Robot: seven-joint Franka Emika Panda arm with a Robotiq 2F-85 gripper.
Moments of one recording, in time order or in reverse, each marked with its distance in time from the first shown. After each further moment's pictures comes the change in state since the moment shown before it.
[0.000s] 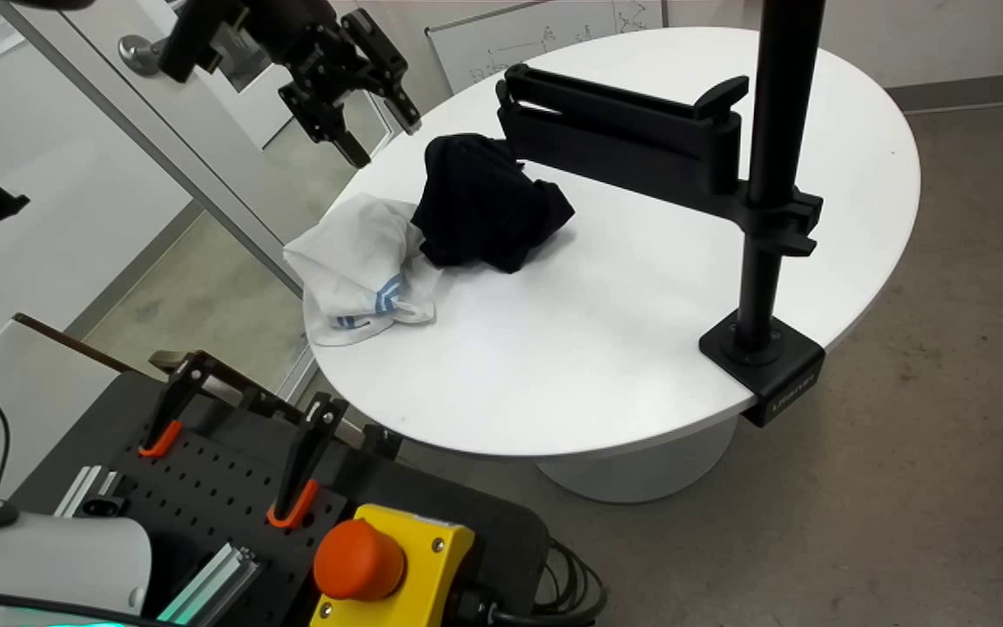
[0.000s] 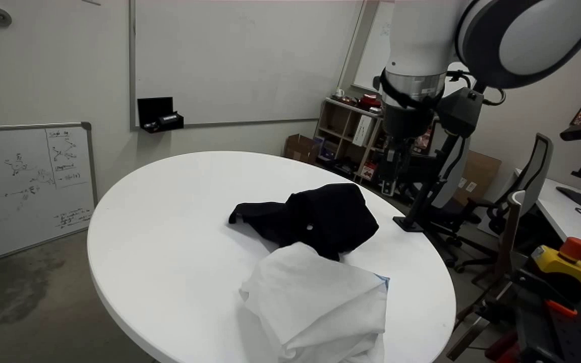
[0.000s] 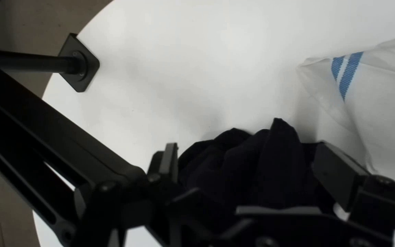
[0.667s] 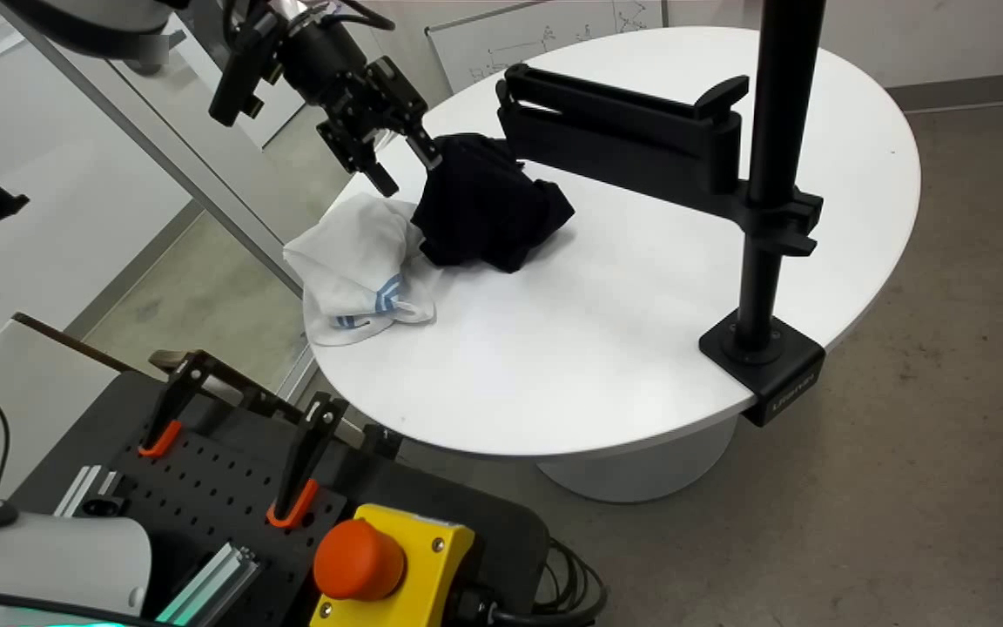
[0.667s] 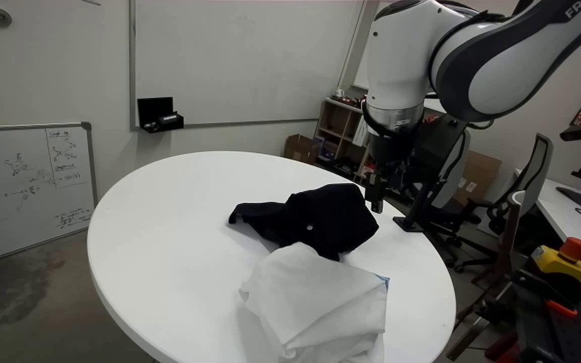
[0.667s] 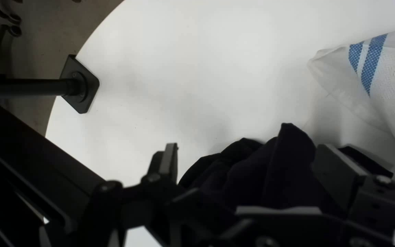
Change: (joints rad) arm 0.058 0.137 -0.044 0.064 -0.049 0.001 0.184
